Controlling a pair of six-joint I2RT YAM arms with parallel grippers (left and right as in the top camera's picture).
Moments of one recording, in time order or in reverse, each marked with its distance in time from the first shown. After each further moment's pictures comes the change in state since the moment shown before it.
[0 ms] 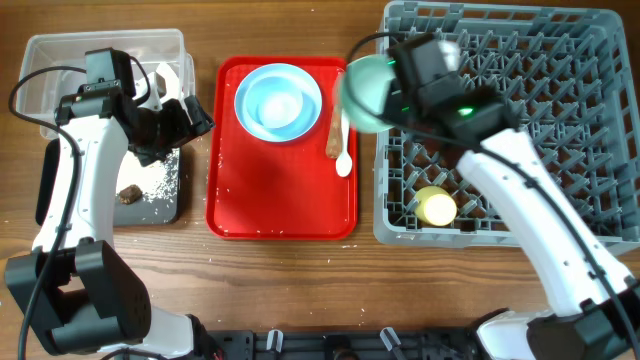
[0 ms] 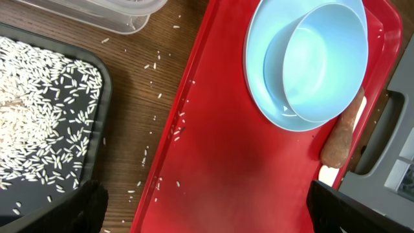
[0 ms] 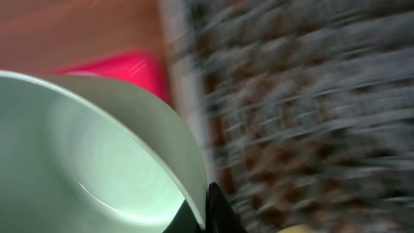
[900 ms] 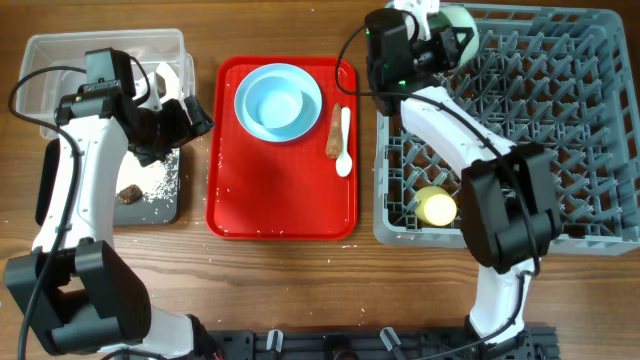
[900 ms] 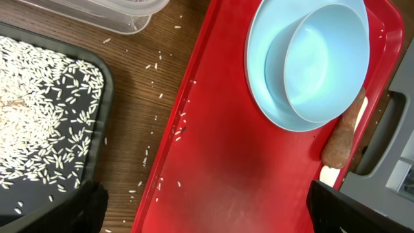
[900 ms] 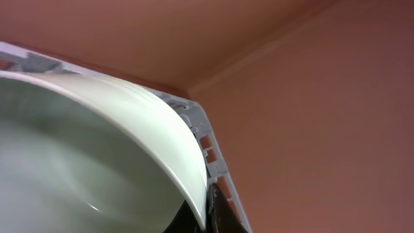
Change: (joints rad) left arm 0.000 -0.001 0.000 0.000 -0.004 0.000; right arm -0.048 0.512 -0.006 1.002 1.012 -1.124
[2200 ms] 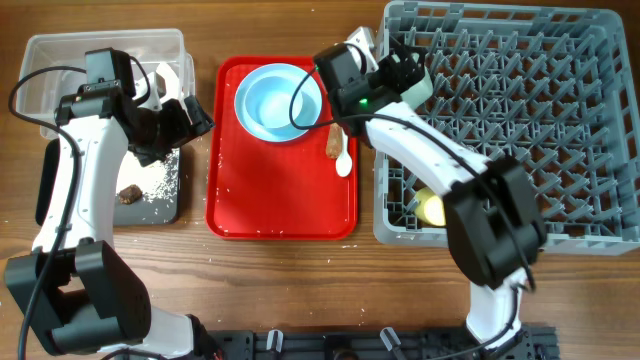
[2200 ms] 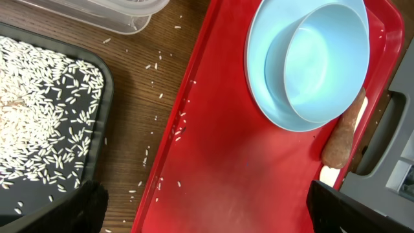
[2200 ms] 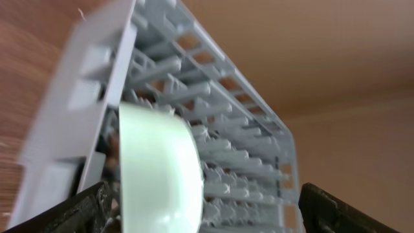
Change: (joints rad) left arm 0.000 0.000 0.000 0.000 0.000 0.000; right arm 0.166 -0.069 0.007 -0.419 -0.364 0.205
